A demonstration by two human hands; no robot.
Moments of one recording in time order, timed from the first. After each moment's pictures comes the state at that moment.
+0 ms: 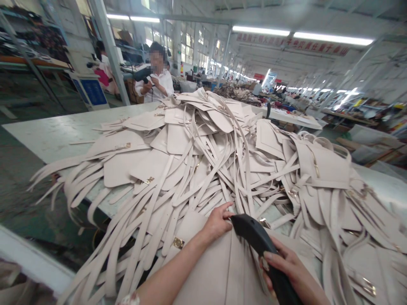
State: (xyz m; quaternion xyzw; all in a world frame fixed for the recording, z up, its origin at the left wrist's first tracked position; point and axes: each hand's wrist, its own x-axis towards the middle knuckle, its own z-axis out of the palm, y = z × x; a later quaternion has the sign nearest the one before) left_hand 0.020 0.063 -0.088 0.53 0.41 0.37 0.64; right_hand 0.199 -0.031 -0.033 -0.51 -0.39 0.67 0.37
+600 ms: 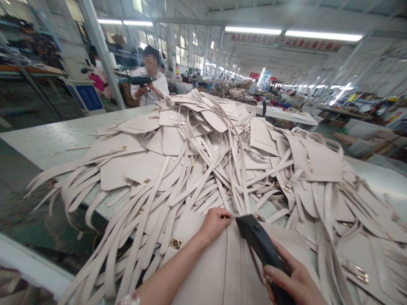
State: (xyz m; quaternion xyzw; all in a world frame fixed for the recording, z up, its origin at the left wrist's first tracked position) left_hand 0.022 0.056 -0.087 0.64 0.45 0.36 0.51; right_hand 0.203 -0.066 -0.023 -0.58 -0.40 0.61 0.37
